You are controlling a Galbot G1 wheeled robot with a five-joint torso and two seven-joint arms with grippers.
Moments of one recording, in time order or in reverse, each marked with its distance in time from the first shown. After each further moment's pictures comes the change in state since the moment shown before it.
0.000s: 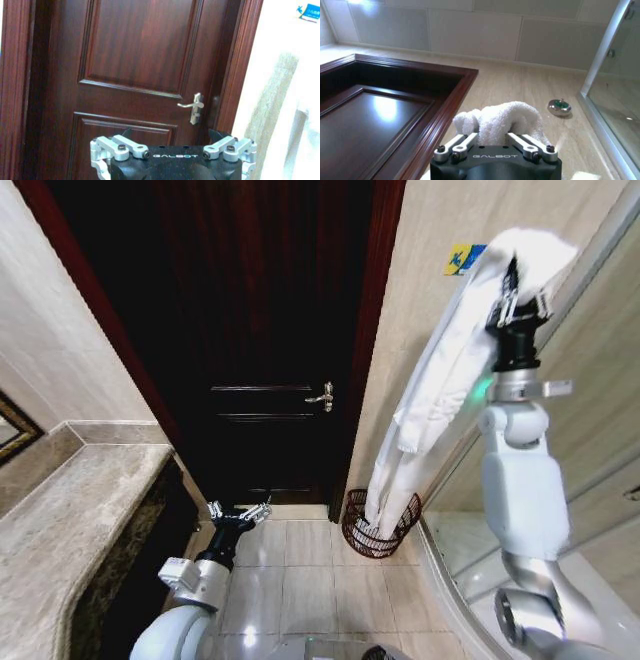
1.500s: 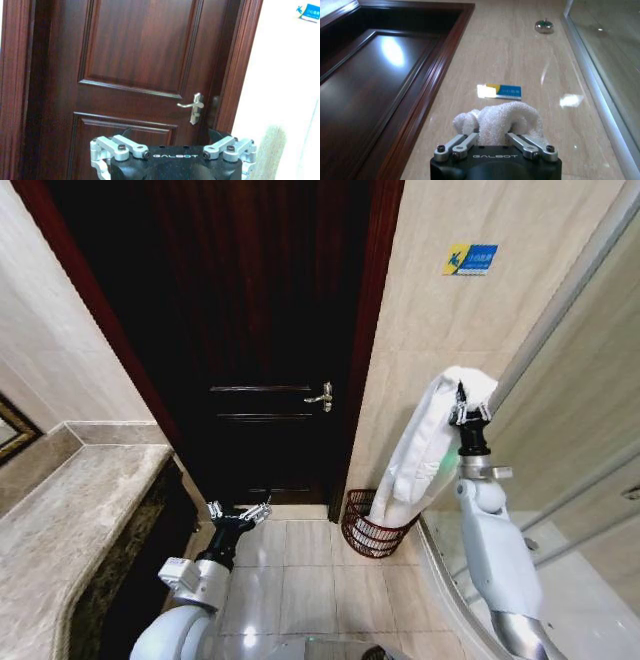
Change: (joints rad) left arm 0.000 0.000 0.000 0.000 0.000 0.000 0.000; right arm -0.390 0.110 0.097 -0.221 0.061 0.267 -0.202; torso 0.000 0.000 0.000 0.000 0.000
